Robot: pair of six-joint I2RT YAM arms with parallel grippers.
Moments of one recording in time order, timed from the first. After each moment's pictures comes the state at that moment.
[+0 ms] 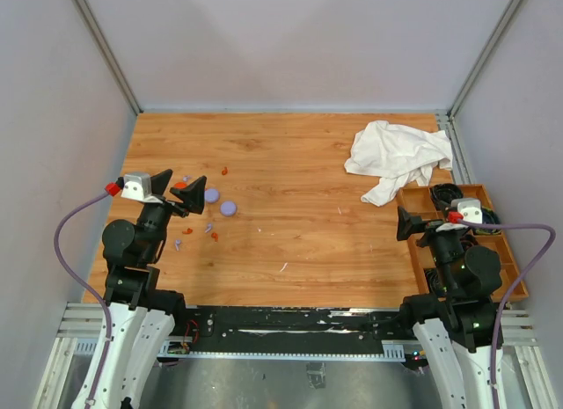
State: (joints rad) left arm -0.13 0.40 0.55 0.06 0.10 -0.23; right arm 0.14 0.16 0.61 -0.42 0.02 -0.03
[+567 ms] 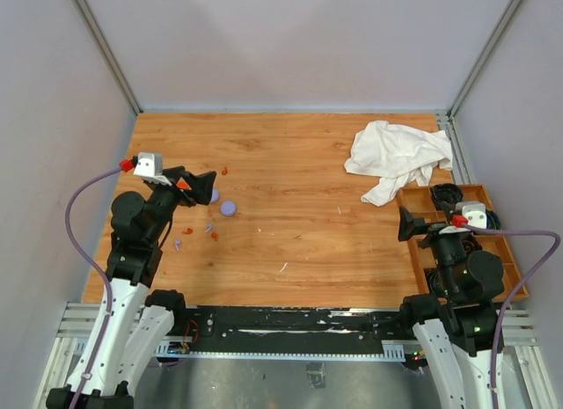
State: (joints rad) left arm -0.13 0.56 0.63 0.00 0.16 -0.27; right arm 0.14 0.13 0.61 -0.41 0.04 -0.01
